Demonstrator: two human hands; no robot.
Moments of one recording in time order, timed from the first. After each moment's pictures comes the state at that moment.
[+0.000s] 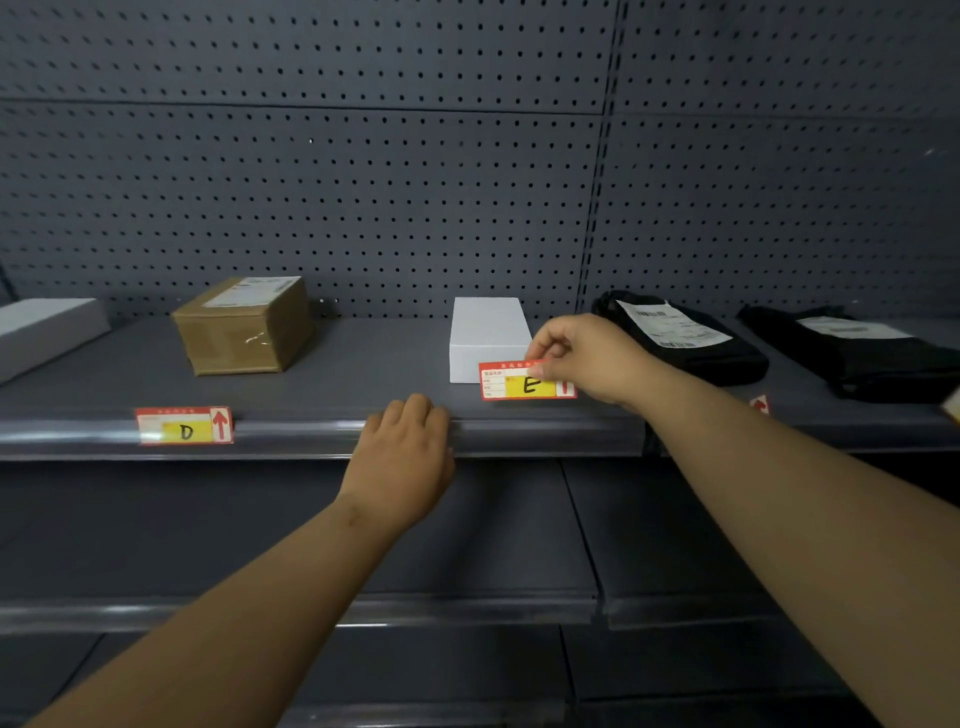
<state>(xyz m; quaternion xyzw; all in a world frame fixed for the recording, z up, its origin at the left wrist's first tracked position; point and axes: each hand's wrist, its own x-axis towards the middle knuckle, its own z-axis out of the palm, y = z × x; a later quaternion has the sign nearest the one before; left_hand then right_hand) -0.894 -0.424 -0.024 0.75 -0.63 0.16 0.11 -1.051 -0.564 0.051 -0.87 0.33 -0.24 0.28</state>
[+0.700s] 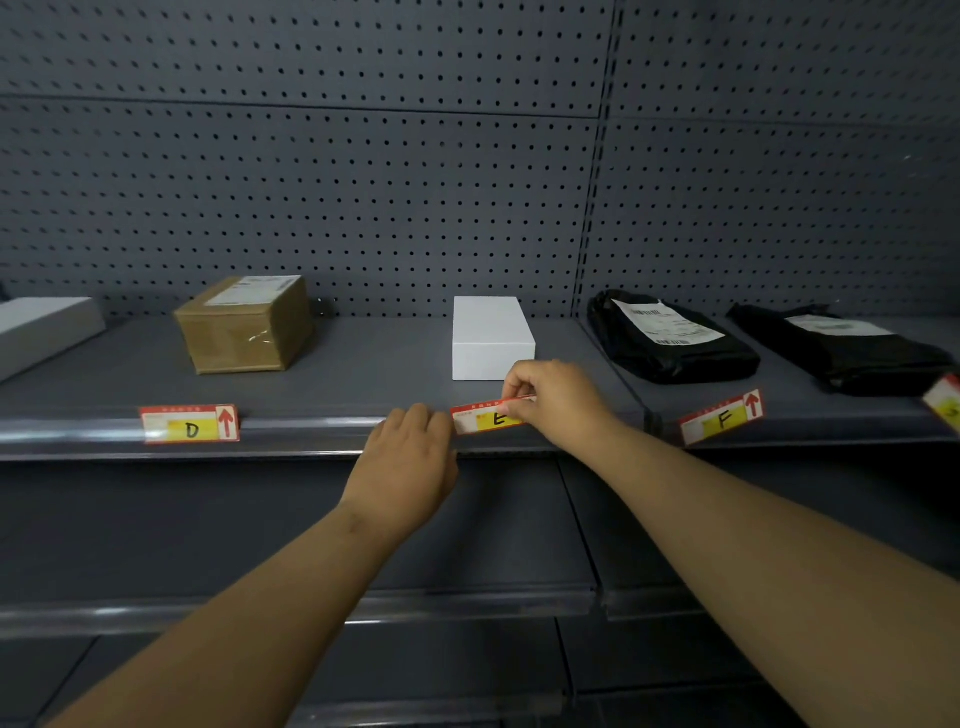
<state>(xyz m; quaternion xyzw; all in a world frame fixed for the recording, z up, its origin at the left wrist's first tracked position) -0.890 -0.416 -0.031 0.73 -0.65 0.14 0.13 -1.026 -0.542 0.002 -0.89 0.35 -0.26 0.15</state>
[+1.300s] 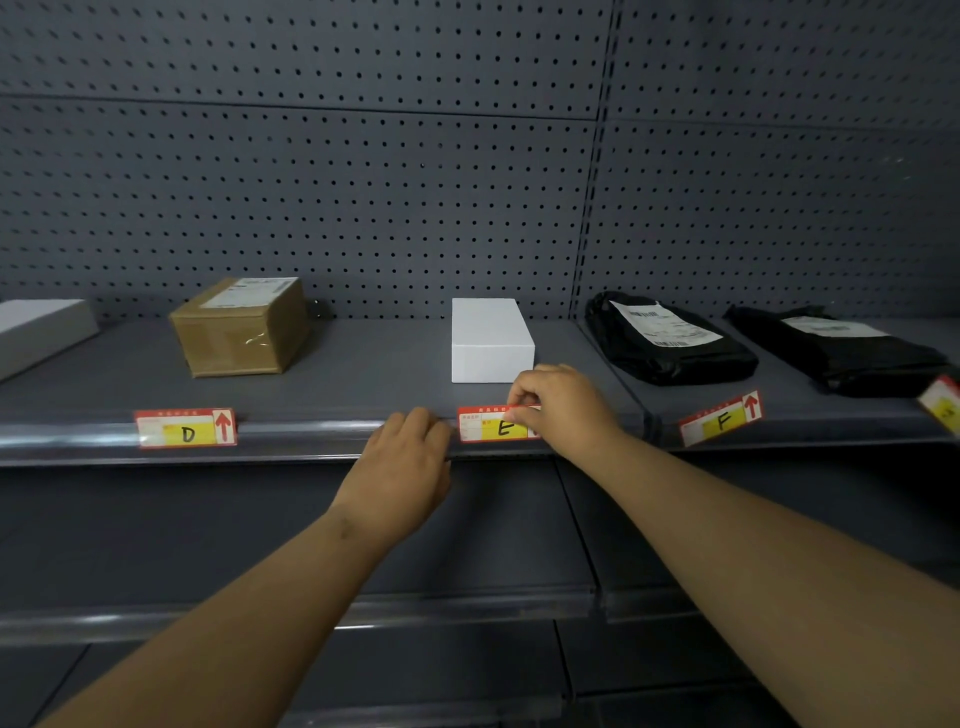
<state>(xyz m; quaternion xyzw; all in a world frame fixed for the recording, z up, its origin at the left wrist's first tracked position) -0.880 -0.417 -0.036 0.71 -0.68 0.14 0.12 -1.029 -0.545 -0.005 -0.89 0.35 -0.27 0.08</state>
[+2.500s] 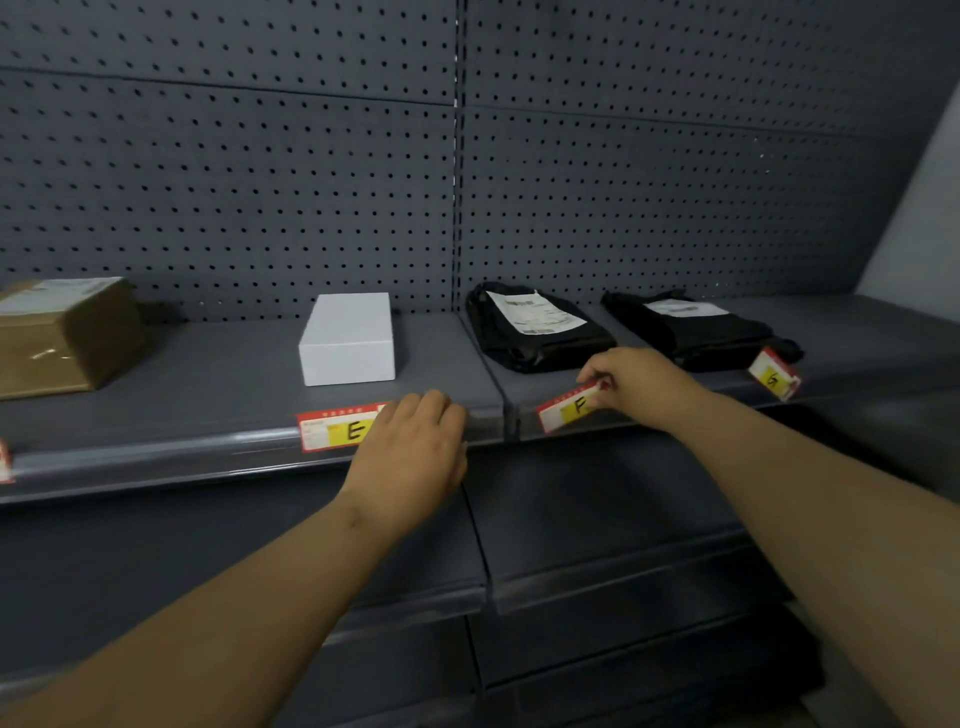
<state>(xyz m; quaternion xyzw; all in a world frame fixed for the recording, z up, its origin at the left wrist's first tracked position) -1.002 -0.481 -0.023 0.62 -0.74 0.22 0.14 -1.218 -0.605 0.029 -0.85 0.51 -0.11 0.05</state>
